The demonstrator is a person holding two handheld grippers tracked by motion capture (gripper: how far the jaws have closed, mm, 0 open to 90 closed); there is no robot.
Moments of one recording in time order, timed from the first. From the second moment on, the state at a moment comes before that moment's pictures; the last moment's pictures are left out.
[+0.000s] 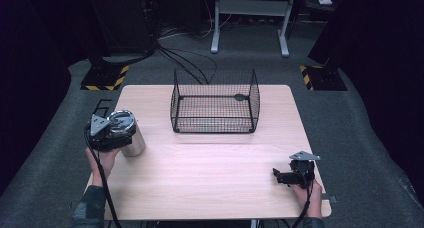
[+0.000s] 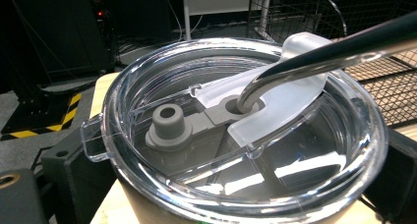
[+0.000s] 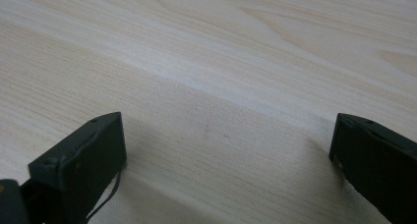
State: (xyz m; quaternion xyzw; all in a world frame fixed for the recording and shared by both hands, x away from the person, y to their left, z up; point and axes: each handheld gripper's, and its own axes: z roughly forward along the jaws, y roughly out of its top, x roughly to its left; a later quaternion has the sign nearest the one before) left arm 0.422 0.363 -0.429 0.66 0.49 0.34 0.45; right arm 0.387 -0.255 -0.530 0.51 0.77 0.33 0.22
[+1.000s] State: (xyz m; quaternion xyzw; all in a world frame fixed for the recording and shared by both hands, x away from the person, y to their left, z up) left arm 0.410 0.338 -0.404 0.68 0.44 0.34 0.48; right arm 0.387 -0.255 -0.530 0.51 0.77 0.33 0.22
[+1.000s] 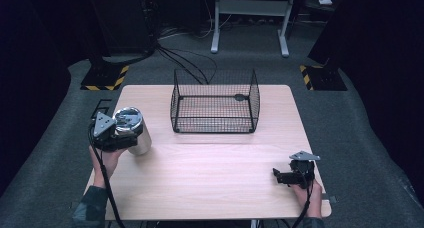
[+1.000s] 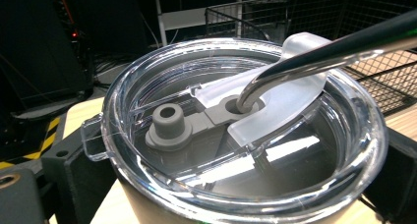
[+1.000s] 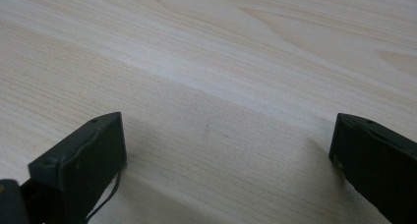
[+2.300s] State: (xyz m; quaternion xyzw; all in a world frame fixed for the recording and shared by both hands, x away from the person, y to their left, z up) left arm 0.415 0.293 -0.382 0.72 0.37 0.29 0.50; right arm 0.387 -0.255 -0.530 0.50 0.77 0.33 0.22
